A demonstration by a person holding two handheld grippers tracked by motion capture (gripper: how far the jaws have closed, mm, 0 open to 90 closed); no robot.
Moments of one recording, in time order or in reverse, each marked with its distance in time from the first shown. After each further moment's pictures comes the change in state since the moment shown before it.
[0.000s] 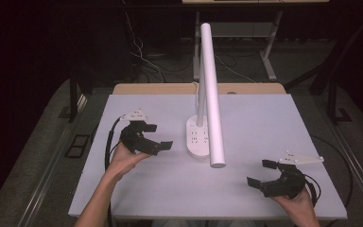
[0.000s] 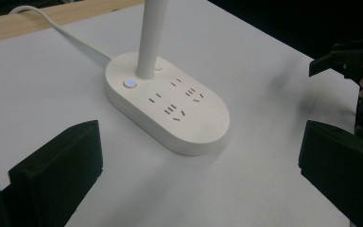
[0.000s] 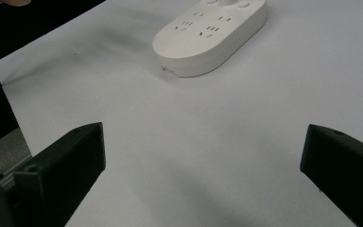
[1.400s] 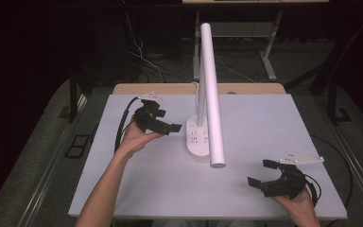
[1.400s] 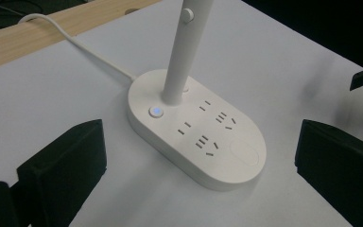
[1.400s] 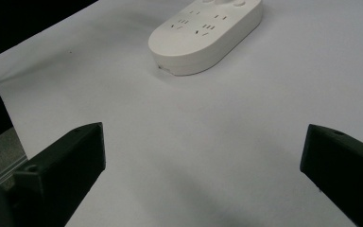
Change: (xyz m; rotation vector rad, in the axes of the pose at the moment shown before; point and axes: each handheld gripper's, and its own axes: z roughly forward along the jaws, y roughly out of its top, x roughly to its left) left arm 0.027 0.044 0.040 0.092 0.031 0.026; right arm -0.002 -0.001 0.000 0.001 -0.013 -0.004
